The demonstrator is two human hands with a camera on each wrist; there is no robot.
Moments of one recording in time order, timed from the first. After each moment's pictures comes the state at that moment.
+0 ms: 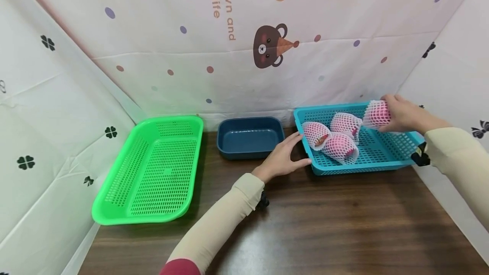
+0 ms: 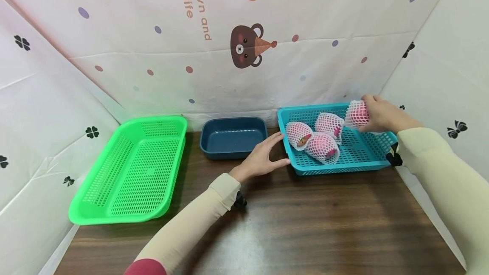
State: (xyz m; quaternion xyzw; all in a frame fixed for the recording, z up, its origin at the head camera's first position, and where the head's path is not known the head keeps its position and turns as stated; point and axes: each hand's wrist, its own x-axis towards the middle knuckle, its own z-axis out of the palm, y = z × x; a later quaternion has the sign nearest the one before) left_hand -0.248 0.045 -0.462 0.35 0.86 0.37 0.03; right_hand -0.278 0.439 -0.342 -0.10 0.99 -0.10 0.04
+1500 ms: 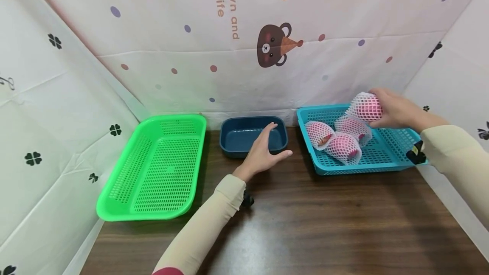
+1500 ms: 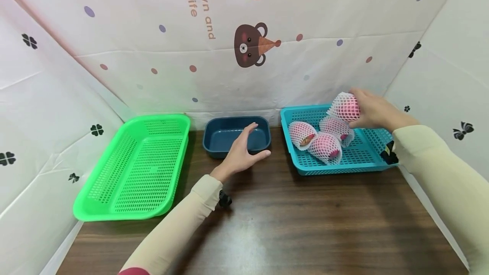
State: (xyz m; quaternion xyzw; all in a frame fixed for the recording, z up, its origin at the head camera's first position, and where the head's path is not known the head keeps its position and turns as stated) left_hand -0.250 -0.013 -0.459 0.26 0.86 0.43 -0.04; right_hand -0.285 0.403 -0.333 -0.17 0.98 -0.12 -0.01
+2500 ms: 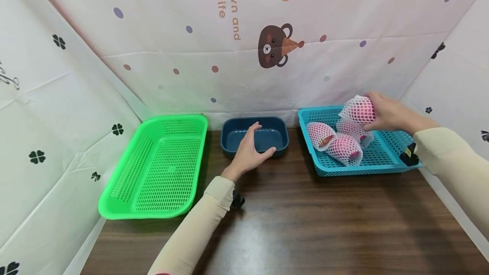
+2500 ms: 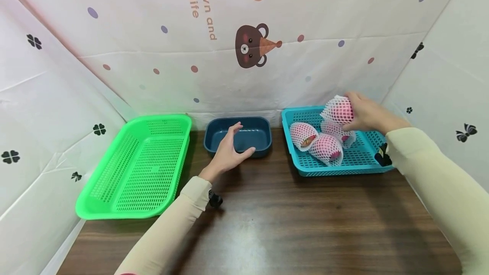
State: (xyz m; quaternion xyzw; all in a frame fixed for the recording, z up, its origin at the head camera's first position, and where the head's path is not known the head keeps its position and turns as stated) left_hand -0.254 -0.048 -0.459 0.21 0.87 0.44 -0.06; right_hand -0.288 0.386 -0.339 -0.17 0.98 -0.14 0.01
